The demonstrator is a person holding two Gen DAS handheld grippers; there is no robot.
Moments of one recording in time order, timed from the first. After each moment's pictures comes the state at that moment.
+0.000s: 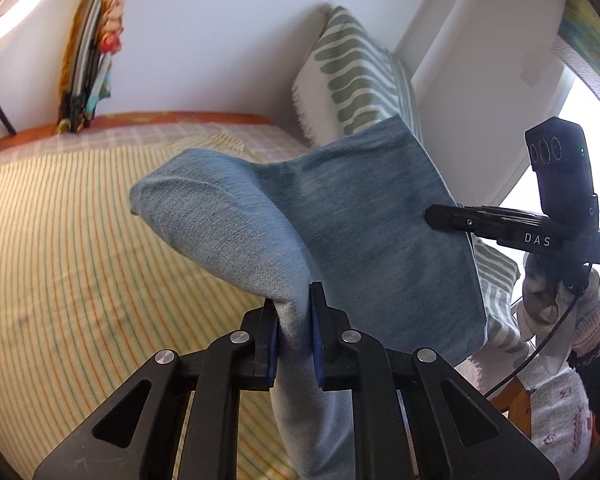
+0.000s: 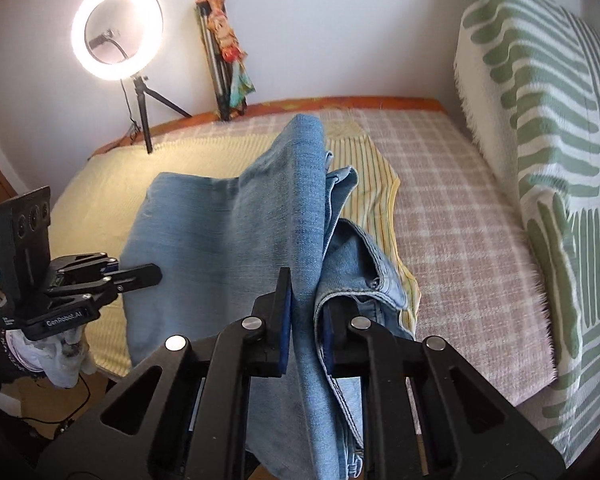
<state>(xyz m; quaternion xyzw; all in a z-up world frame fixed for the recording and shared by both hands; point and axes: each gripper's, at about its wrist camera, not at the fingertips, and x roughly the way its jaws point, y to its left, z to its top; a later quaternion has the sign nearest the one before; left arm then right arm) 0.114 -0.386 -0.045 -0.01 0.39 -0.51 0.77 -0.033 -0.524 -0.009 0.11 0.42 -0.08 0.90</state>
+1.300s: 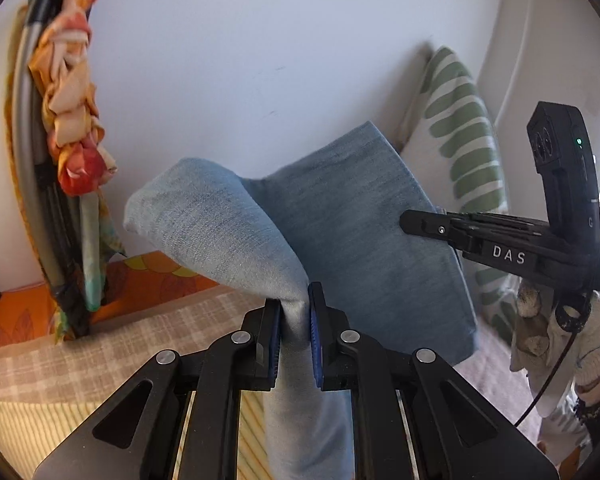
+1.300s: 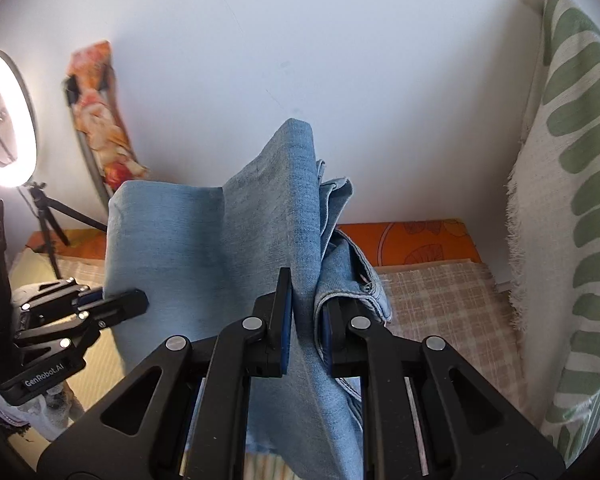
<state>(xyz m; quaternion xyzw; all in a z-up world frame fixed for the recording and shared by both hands) 0.377 -0.505 -0.037 0.01 0.34 -0.44 0.83 0.284 -0.651 -0.011 0.08 0.37 -0.12 0.92</state>
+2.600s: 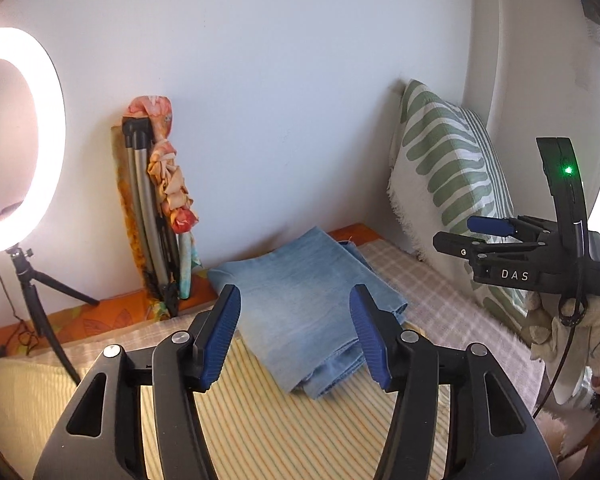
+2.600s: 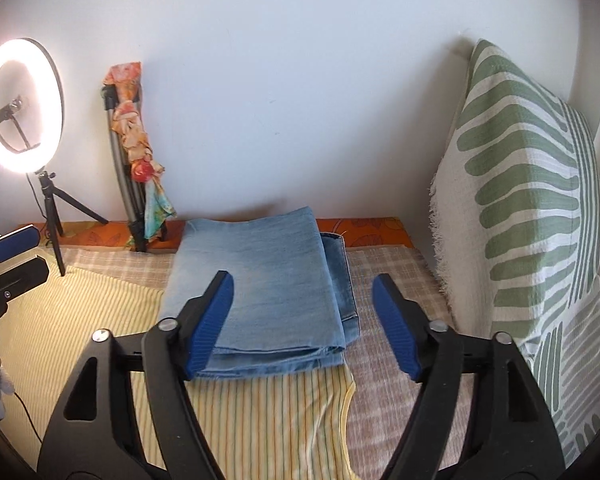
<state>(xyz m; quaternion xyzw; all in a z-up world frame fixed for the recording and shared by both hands) 0.275 -0.398 0.070 0.06 0.27 -0.39 0.87 0.175 -0.584 0.063 0.04 0.34 -0.20 0.92</state>
